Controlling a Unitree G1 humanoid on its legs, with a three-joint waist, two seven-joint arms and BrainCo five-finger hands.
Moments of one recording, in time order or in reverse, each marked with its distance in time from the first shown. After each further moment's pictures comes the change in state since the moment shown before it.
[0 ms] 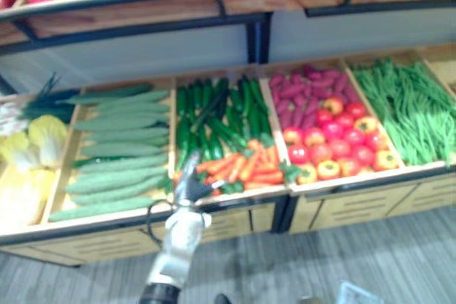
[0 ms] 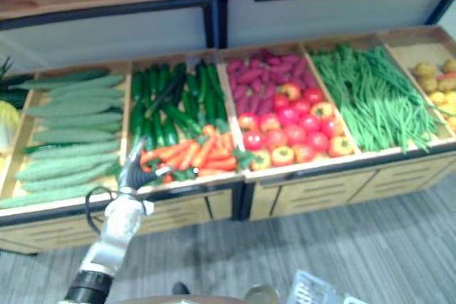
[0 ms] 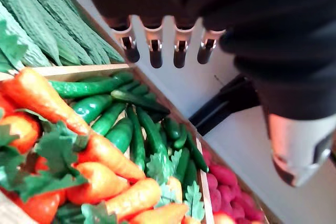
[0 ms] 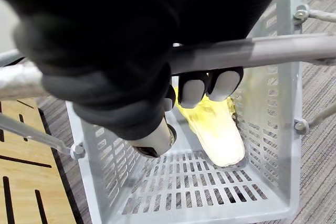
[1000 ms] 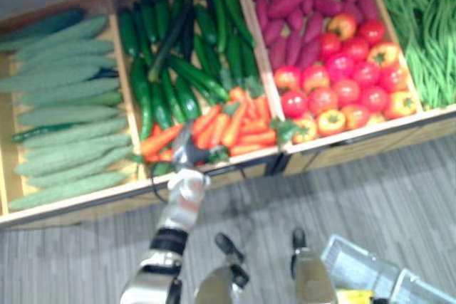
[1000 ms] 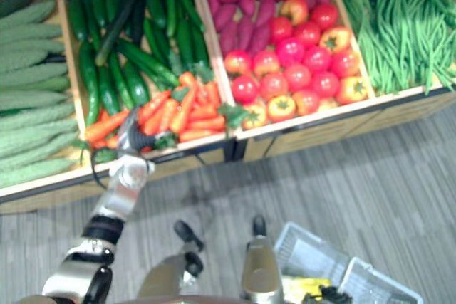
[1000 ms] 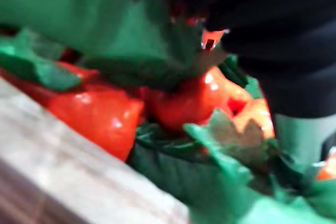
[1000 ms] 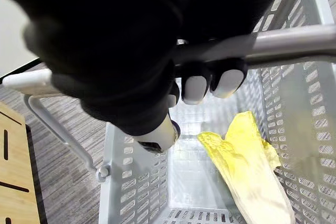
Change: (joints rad) left arm -0.418 0.014 0.085 0.346 0.043 0.130 0.089; right arm -0.097 0.023 0.034 -0.229 0.023 0.006 -0.056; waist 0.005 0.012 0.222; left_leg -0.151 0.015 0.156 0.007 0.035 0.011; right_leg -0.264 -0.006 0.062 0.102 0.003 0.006
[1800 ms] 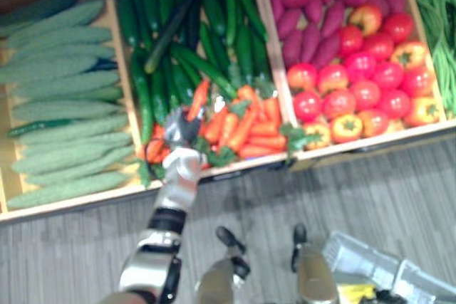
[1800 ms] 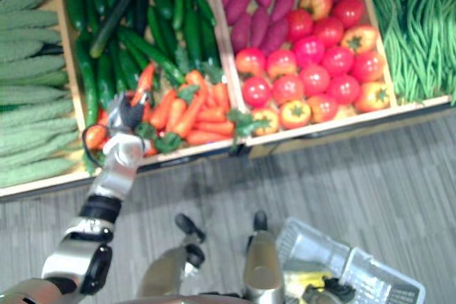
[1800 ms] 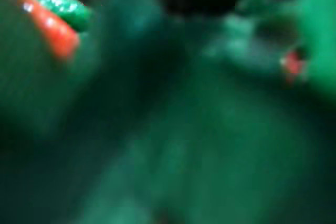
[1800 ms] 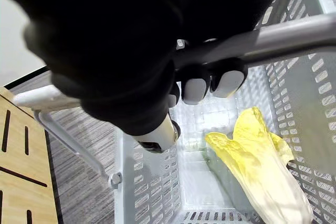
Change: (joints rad) left arm -0.090 0.034 -0.010 -0.094 0.002 0.039 0.035; right arm -0.007 0.001 0.006 -0.018 0.018 -0.009 -0.024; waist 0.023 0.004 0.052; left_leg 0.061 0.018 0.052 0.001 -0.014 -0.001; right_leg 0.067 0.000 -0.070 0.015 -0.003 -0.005
